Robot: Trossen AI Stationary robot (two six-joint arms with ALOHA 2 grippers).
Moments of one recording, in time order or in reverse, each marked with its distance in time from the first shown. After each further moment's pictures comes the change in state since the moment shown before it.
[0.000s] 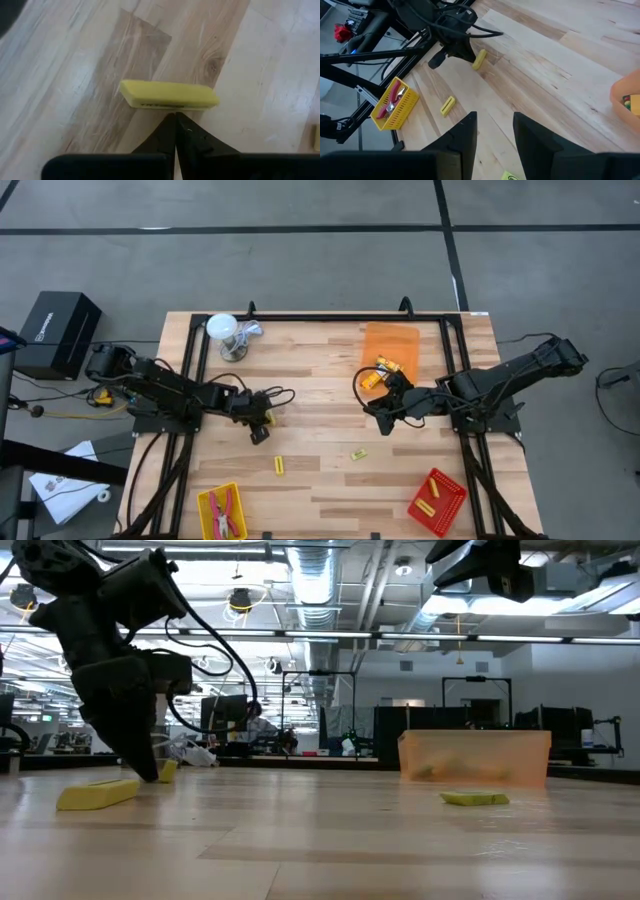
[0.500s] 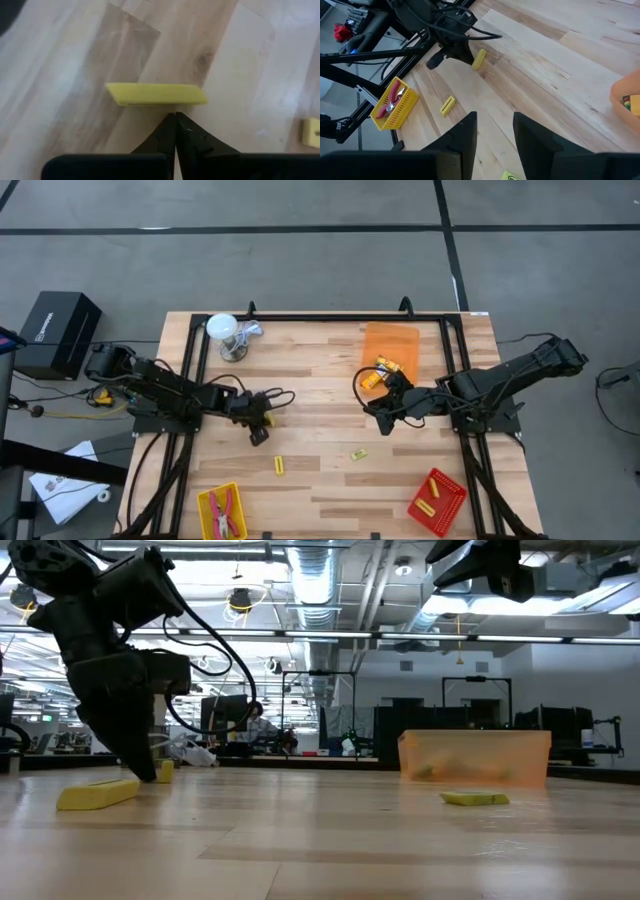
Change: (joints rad) left arm -0.027 0.001 -0.009 0.017 0.044 -0.025; right arm 0.000 0.000 0.000 0.000 0.000 -0.002
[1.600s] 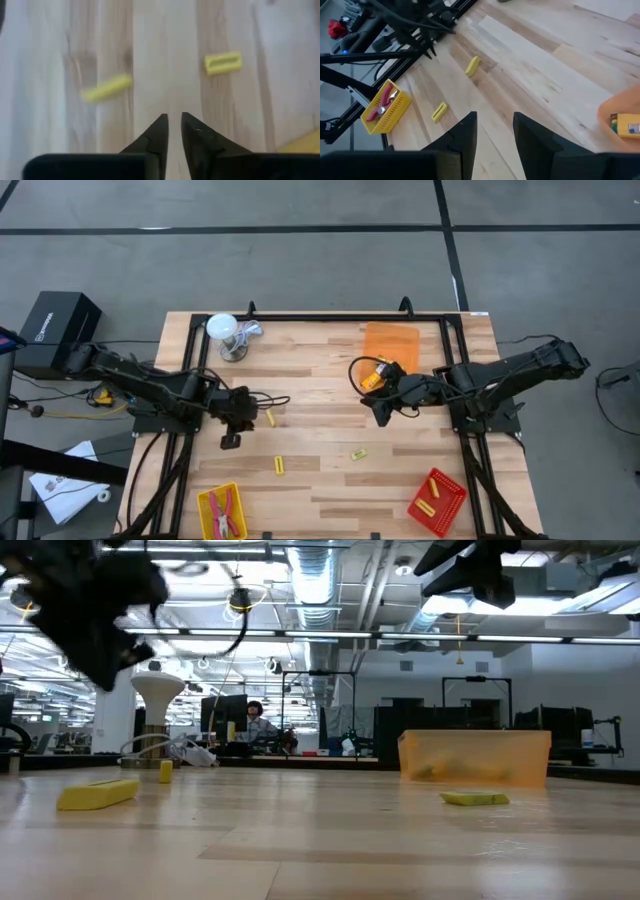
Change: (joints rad) left arm -0.047 -0.328 0.240 -0.515 0.092 0.416; right arm -0.105 0.000 0.000 0.022 -0.078 -0.114
